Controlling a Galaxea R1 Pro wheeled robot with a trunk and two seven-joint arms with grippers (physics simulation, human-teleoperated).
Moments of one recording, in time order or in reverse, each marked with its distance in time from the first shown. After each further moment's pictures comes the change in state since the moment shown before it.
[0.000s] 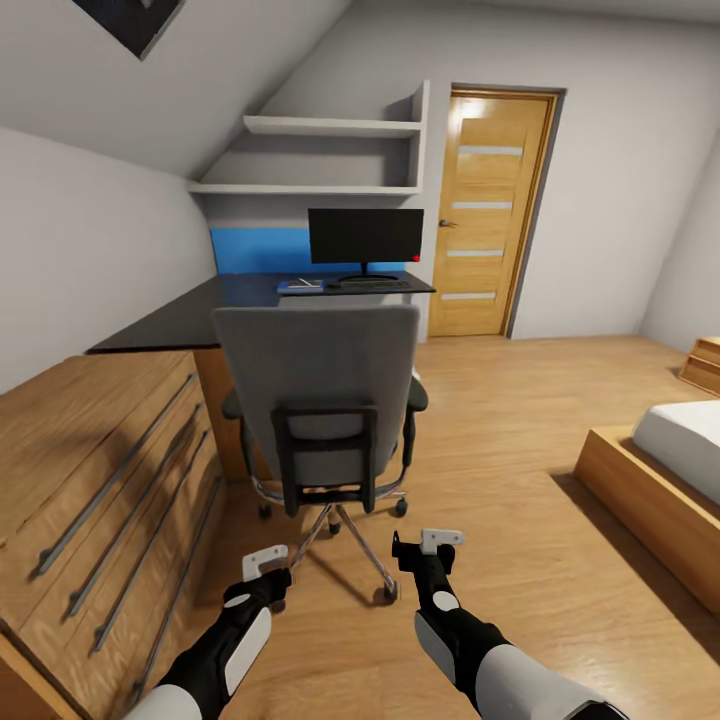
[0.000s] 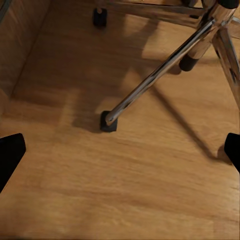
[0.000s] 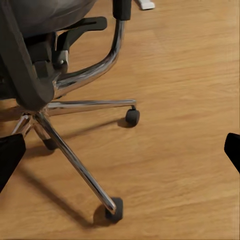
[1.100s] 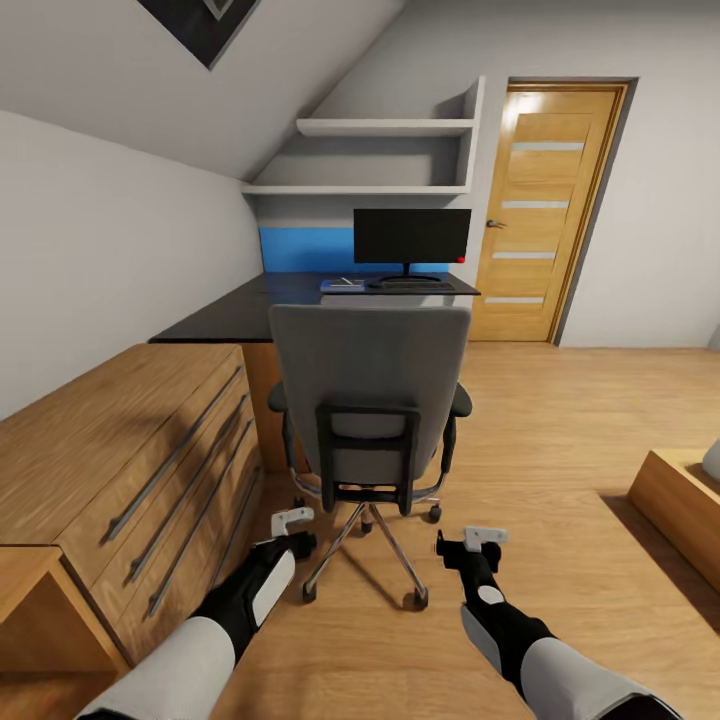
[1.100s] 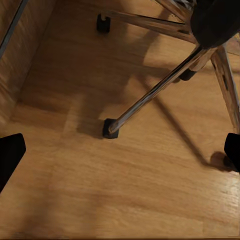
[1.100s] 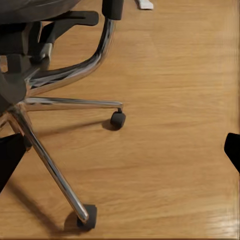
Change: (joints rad) left arm -0.162 -0.060 -0.008 0.037 -0.001 0.191 -0.009; right arm -0.013 -0.141 -0.010 0.005 -0.010 0.032 0.004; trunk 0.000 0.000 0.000
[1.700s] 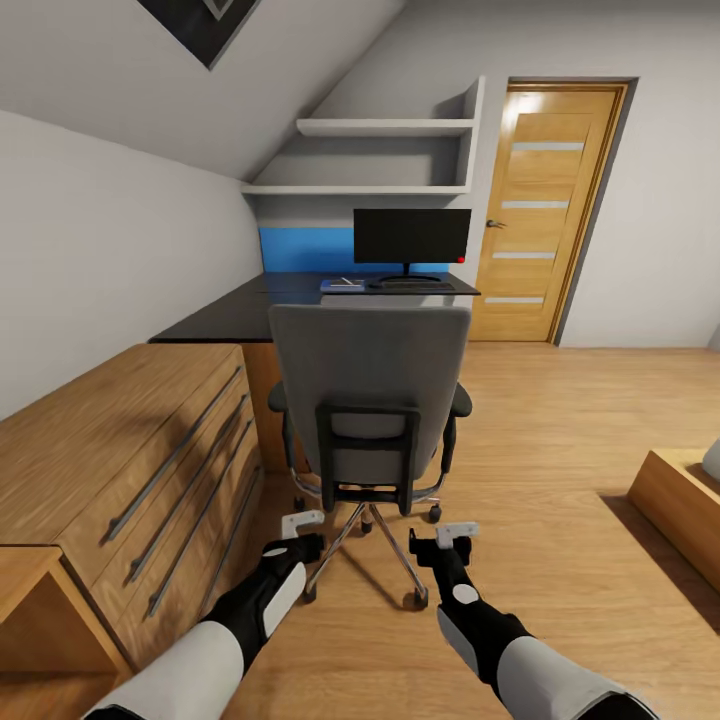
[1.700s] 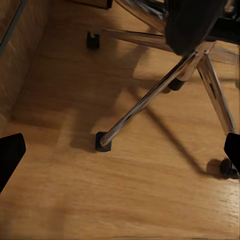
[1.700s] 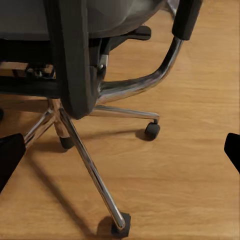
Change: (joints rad) left arm -0.001 -0.021 -0.082 0.054 -0.002 -0.121 -0.003; right arm -0.004 0.070 0.015 -0.005 0.084 -0.010 0.027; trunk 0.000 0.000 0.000
